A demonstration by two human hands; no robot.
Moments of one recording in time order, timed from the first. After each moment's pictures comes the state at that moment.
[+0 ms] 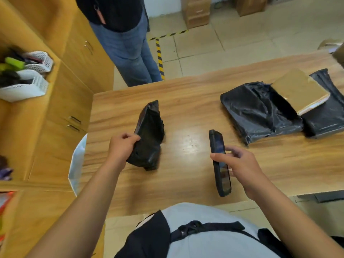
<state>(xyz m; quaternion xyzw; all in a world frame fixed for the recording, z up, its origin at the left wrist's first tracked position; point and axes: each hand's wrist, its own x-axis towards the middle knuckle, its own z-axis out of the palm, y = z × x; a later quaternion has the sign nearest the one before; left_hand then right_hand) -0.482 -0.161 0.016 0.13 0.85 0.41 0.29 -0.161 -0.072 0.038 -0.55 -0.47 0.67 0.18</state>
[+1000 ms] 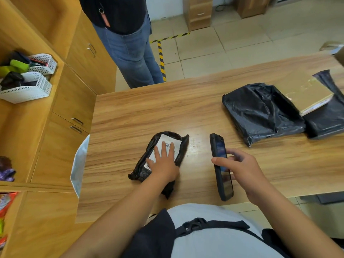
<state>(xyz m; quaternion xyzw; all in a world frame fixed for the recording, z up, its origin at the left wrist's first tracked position) -0.385 -0.144 -0.075 0.45 0.82 -0.14 0.31 -0.156 -0.083 0.037 -0.54 -0.45 0.68 0.21</state>
